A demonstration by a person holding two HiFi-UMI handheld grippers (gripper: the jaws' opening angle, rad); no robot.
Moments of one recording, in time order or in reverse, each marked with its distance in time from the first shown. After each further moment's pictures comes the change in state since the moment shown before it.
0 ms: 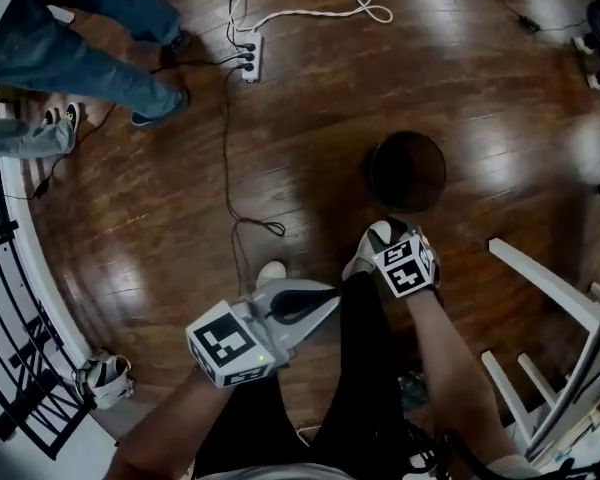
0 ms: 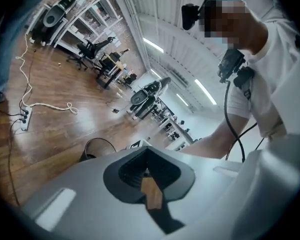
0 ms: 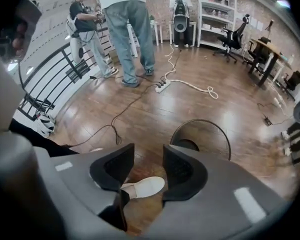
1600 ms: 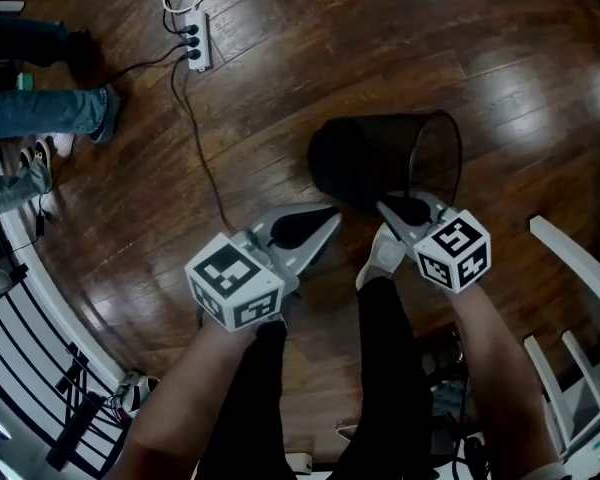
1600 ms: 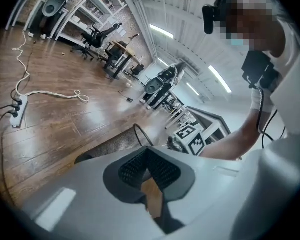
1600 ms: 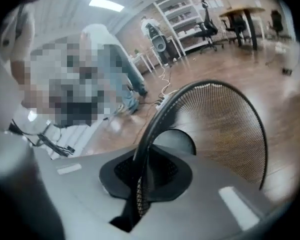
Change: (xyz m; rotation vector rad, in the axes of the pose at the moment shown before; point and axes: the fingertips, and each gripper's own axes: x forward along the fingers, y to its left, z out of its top) left arm 0.121 0.211 -0.036 -0.002 0.103 0.086; right arm 0.059 -0.054 0.032 0.286 -0.351 0.306
